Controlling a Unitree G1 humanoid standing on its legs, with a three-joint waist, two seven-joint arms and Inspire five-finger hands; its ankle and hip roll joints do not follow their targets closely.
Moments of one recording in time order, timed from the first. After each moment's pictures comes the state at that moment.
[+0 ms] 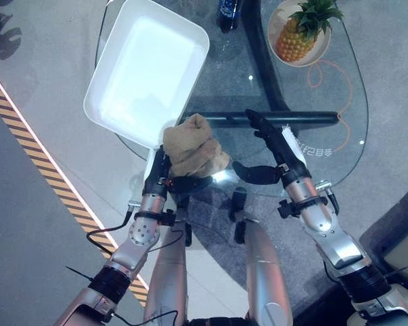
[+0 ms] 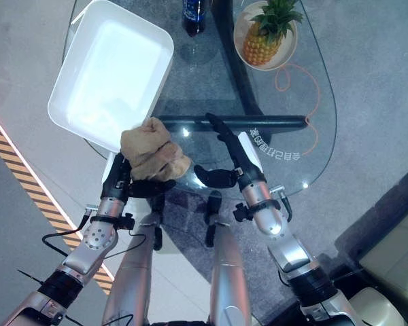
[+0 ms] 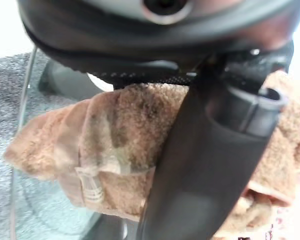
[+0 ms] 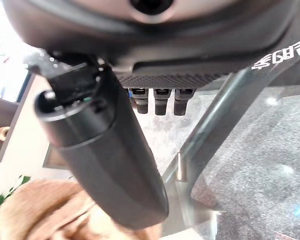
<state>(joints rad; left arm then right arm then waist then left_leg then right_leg) -0.28 0.45 -0.39 0.25 -0.22 -0.42 0.38 -0.29 -0.55 0.31 -0.09 0.05 -0.02 -0.18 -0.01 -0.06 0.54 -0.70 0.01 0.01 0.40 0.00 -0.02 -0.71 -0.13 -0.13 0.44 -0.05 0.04</state>
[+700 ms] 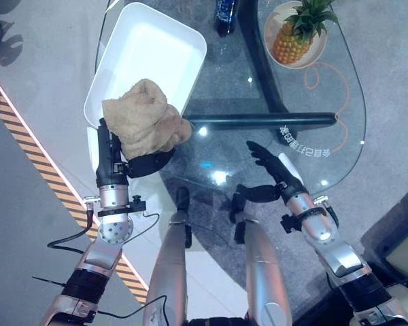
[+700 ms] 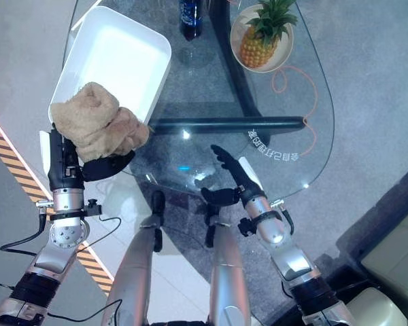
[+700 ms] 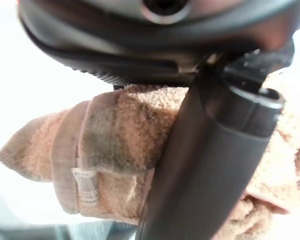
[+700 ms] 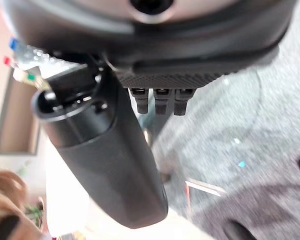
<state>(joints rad) -0.25 0.53 -0.16 0.16 -0.01 -0.49 0.60 -0.22 -0.54 0.34 -0.02 0.05 0.09 -0.03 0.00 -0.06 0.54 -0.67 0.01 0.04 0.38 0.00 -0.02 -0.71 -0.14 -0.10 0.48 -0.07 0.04</state>
